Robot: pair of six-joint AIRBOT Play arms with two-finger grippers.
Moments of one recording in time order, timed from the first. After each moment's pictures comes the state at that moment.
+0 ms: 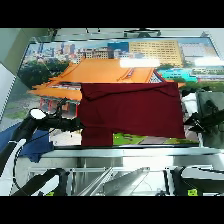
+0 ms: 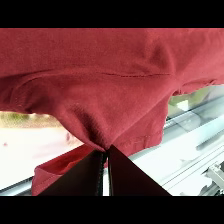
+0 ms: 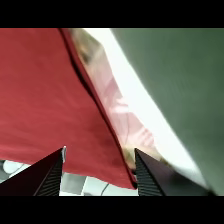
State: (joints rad) left arm 0.03 -1.14 0.66 0.85 -1.17 -1.23; right arm -0.68 -1.49 0.93 -1.13 1.39 1.22
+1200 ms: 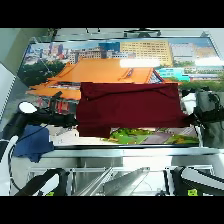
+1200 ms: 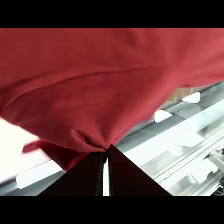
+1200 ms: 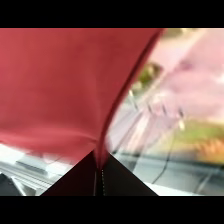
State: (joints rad) left arm 0.11 -1.10 0.79 0.92 -1.33 -1.21; right arm -0.66 -1.33 0.92 -0.94 1.51 1.21
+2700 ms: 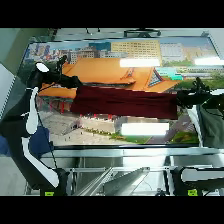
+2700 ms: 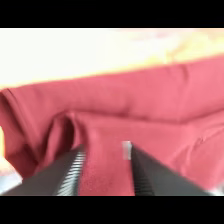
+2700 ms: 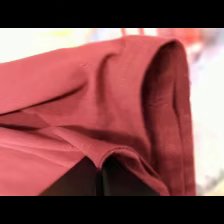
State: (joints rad) left arm 0.06 -1.97 1.85 0.92 -1.25 -1.17; right arm -0.40 -1.56 1.06 -0.77 0.99 1.12
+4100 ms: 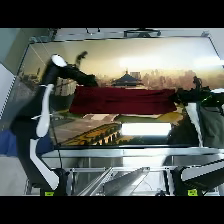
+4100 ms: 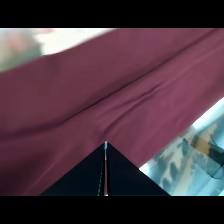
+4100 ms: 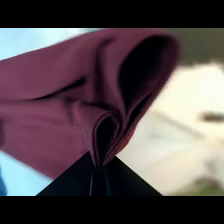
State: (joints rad) left arm -0.20 -1.98 1.92 0.91 -1.35 -1.27; right arm -0.45 -1.72 1.20 -0.55 1.21 0.98
